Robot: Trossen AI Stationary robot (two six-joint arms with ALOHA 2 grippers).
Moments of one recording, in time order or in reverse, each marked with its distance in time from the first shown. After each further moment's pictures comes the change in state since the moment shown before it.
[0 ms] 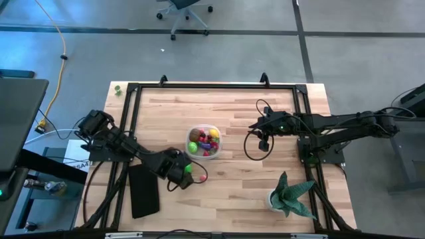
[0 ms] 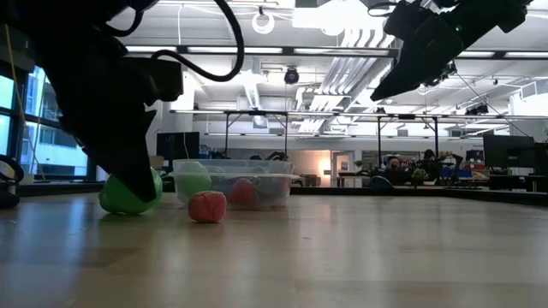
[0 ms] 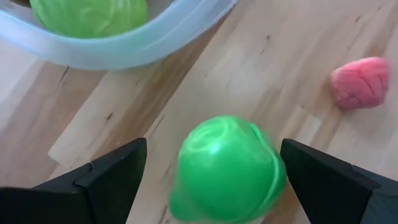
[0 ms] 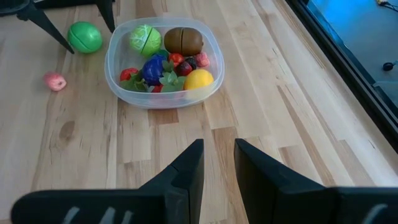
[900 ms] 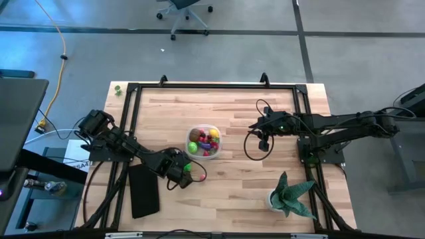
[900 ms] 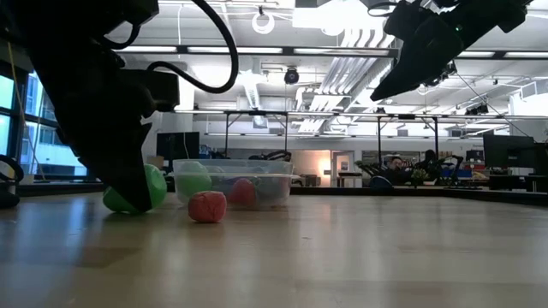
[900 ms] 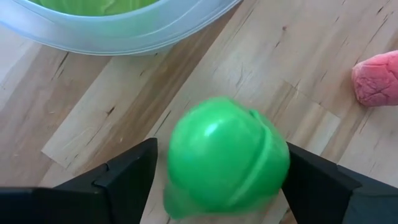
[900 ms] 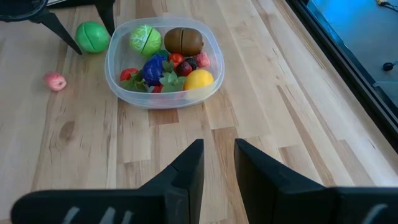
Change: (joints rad) left arm 0.004 0.000 -0.050 0.061 0.015 -0.005; right arm 0.000 0.000 0.000 0.000 0.000 0.000
